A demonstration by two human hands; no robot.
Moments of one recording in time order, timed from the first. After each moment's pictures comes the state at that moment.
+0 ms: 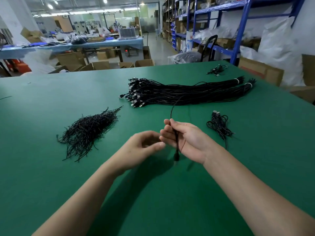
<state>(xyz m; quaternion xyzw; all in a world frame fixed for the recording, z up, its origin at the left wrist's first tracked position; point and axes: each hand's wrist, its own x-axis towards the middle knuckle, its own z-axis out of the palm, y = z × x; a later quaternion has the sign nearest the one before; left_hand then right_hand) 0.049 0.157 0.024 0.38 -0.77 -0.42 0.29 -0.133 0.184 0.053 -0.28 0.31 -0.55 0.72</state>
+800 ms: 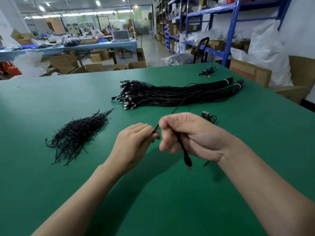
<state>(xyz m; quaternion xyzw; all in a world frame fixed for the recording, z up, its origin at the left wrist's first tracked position) 0.024 0.160 0.037 0.27 -0.87 0.02 0.42 -0.167 0.234 0.109 -0.51 0.22 -0.41 0.73</state>
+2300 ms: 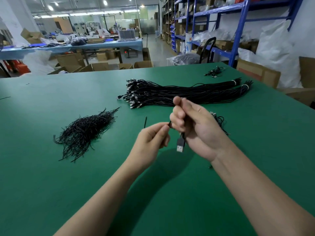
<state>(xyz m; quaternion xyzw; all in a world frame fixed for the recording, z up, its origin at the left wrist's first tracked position) -0.003 0.177 0.034 0.31 -0.71 -0.44 0.46 -0.154 0.207 0.088 -0.45 0.17 -0.60 0.64</state>
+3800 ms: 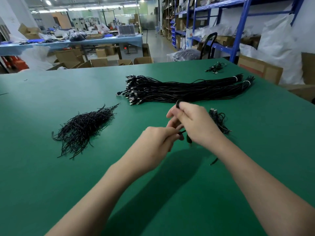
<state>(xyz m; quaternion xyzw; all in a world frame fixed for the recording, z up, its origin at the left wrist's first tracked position) -0.002 0.194 0.062 0.37 -0.87 -0.19 0.25 -0.169 0.189 0.074 -0.69 0.52 -0.45 0.25</state>
